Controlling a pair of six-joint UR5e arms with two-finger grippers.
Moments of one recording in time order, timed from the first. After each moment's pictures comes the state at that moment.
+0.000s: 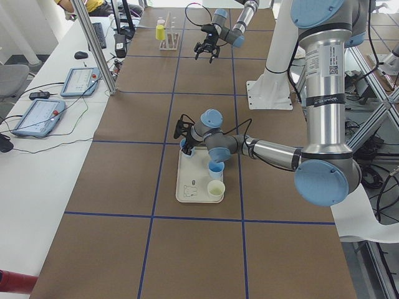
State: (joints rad) left arm -0.79 -1.46 -1.77 -2.51 -1.81 -1.02; right arm 0.46 -1.24 1.73 -0.27 1.67 0.34
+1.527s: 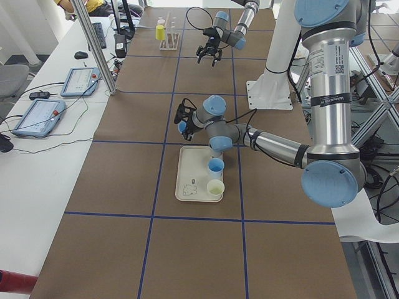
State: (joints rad) left arm -0.85 -1.52 -1.99 -2.49 -2.00 -1.17; right arm 0.41 -1.20 1.70 -0.22 1.67 0.31
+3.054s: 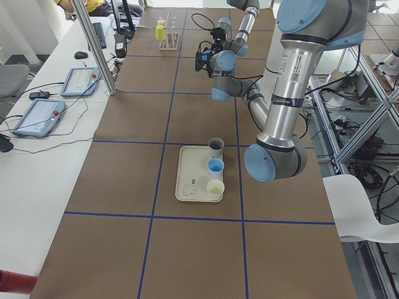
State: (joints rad) left arm -0.53 -1.83 -2.03 -2.54 -1.82 -1.58; right arm 0.37 -1.15 1.60 0.04 1.67 0.26
